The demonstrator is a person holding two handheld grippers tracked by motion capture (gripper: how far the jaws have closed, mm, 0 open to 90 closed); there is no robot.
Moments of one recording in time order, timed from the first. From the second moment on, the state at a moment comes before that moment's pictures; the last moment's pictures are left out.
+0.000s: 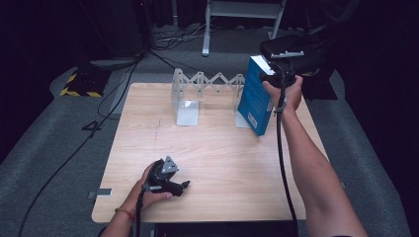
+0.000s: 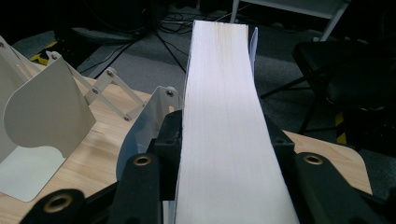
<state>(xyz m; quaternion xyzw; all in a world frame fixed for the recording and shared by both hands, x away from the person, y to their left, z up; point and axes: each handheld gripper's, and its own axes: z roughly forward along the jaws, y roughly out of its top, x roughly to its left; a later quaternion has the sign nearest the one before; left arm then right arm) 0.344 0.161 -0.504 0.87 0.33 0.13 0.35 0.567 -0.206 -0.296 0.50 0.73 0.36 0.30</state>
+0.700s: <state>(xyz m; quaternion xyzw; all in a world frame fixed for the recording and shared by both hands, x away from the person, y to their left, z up) 0.344 0.161 -0.504 0.87 0.32 0.12 0.35 0.538 -0.223 -0.298 0.47 0.78 0.33 0.25</state>
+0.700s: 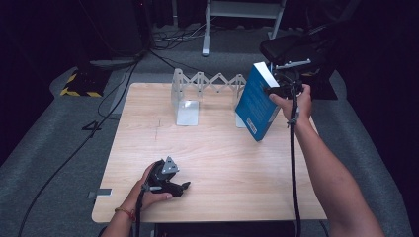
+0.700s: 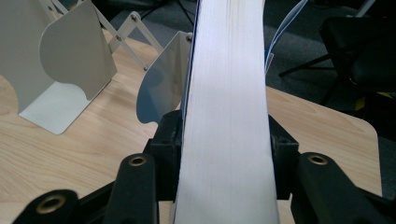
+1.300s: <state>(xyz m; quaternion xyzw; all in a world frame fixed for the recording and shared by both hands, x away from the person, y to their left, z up) 0.344 0.160 -0.504 0.87 0.32 0.12 0.35 0.573 -0.214 -0.288 0.45 0.84 0.25 0.17</state>
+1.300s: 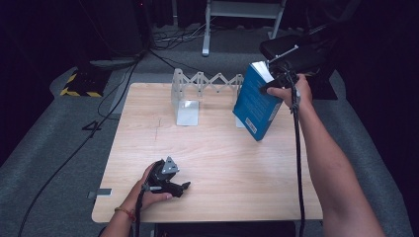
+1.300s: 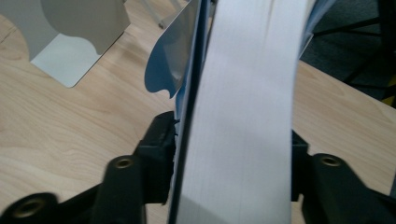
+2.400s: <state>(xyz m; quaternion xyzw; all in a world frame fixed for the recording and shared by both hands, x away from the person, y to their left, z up) 0.342 0.160 -0.504 0.87 0.31 0.12 0.35 0.554 -0.207 -0.303 0.55 0.72 0.31 0.28</state>
